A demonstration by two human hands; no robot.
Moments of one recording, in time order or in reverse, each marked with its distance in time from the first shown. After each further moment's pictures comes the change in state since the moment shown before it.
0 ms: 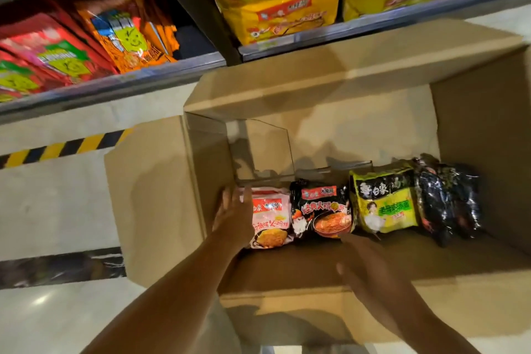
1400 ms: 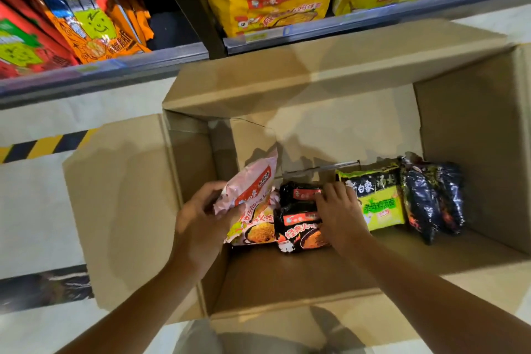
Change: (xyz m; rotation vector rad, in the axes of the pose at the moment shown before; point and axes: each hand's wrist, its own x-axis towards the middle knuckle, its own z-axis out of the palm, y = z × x) left_hand -0.045 -0.017 -0.049 -1.309 0.292 0.088; right_hand 0.126 -0.023 0.015 -0.902 0.136 -0.073
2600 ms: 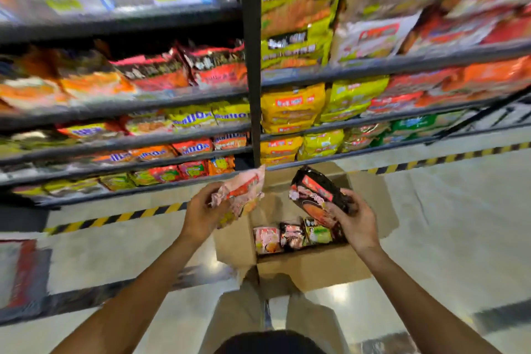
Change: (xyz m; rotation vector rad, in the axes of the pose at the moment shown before) left_hand -0.386 0.391 -0.273 0.047 0.040 0.489; right_hand -0.489 -0.057 -0.498 1.360 0.657 0.215
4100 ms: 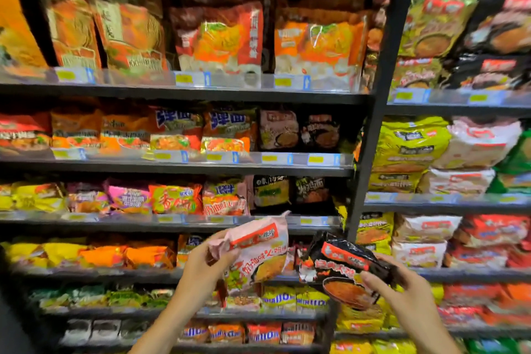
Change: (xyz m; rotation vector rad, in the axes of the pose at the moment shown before) left_hand -0.109 0.224 -0.327 -0.096 0.213 0.523; right_hand -0.162 -0.331 0.062 0.098 0.017 -0.642
